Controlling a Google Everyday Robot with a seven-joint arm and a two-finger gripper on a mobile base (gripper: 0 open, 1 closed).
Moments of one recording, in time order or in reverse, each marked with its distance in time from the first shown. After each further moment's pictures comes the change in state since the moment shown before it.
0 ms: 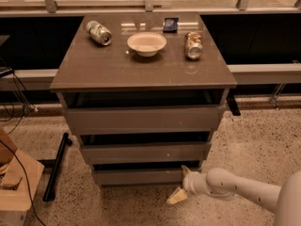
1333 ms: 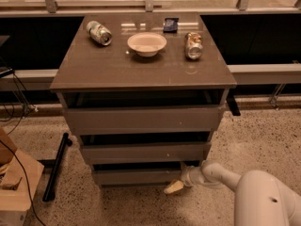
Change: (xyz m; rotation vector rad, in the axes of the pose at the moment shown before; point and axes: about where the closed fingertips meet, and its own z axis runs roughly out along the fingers) arm 0.043 -0.060 0.092 -0.061 -0.031 0.131
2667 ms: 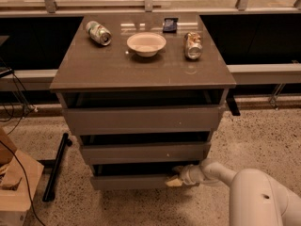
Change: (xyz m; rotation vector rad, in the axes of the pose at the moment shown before) arm -0.004 -0.005 0.012 -0.028 0.009 0.015
